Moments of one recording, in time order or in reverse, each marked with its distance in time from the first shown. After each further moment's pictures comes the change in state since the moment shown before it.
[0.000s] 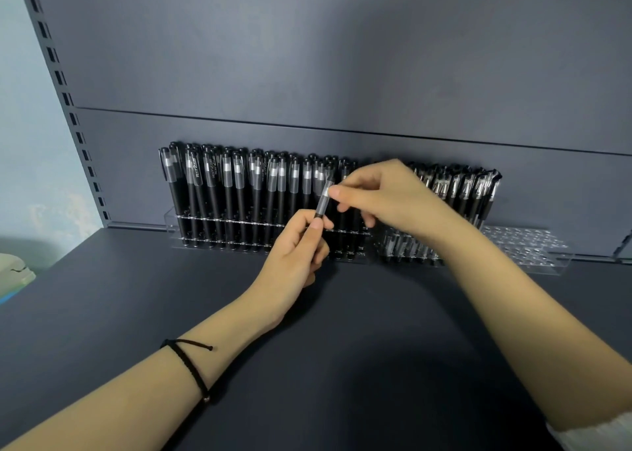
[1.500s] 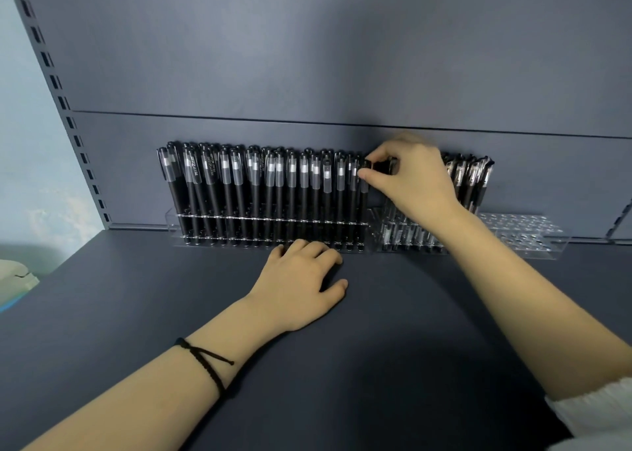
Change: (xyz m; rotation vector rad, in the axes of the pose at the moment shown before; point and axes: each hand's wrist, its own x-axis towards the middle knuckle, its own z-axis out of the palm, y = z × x) left_hand -0.002 -0.028 -0.008 1.283 -0.302 0.180; right_hand 0.008 0.036 -0.010 -0.350 0.474 -0.134
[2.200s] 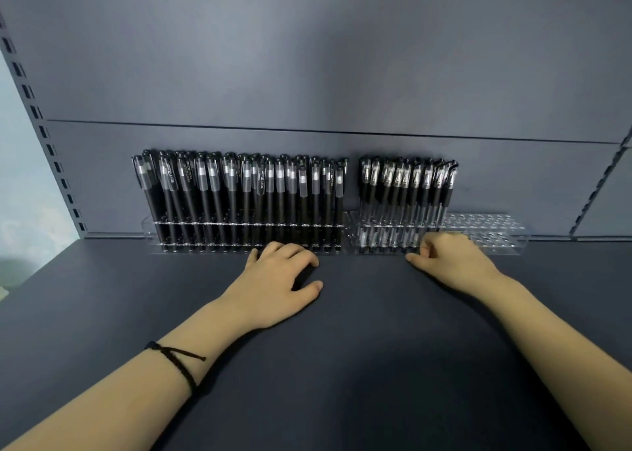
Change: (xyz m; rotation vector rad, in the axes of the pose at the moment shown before) left_hand 0.002 -0.009 0.003 -0.132 -0.004 0.013; right_hand -0.082 0.101 -0.025 -0.347 -0.511 0.366
